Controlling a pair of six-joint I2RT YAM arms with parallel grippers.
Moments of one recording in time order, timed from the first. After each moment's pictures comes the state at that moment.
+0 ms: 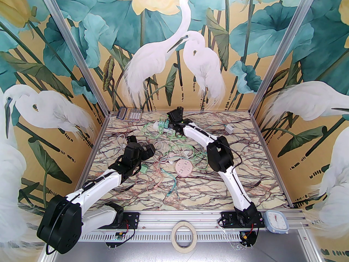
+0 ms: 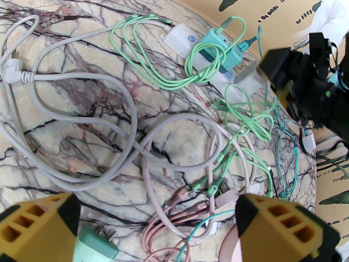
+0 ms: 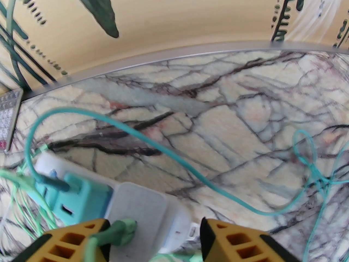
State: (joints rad) left arm -0.40 1.16 0.57 -0.05 -0.18 -0.71; right arm 0.62 2.47 2.19 -0.51 0.34 0.64
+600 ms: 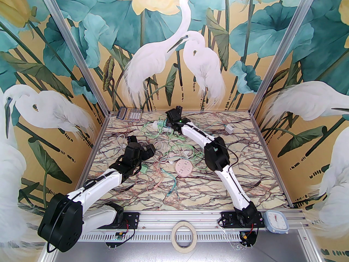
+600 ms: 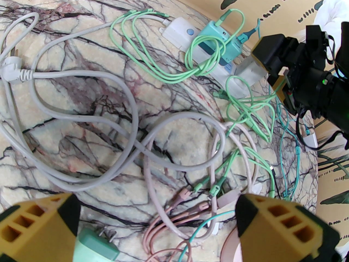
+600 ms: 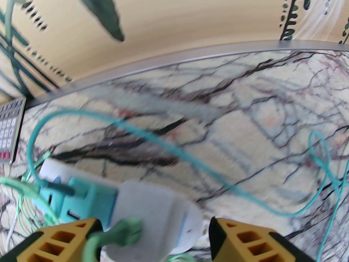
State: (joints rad) left arm -0.40 1.17 0.57 -0.04 -0.18 -0.71; right arm 0.65 2.54 2.30 -0.55 0.33 0.67
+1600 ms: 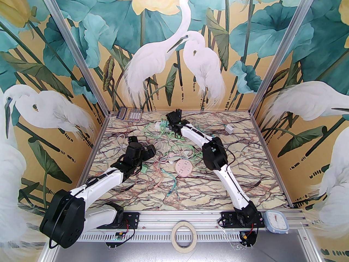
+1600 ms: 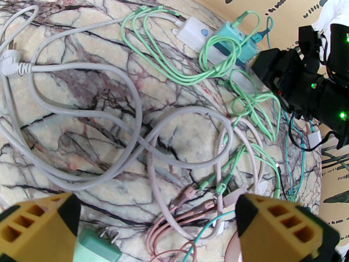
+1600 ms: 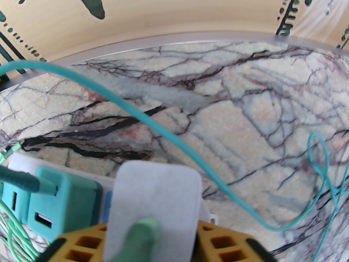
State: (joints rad) left arm -0.40 1.21 0.57 -0.03 -0.18 -0.71; right arm 0.61 2.58 2.27 -0.55 0.39 0.56
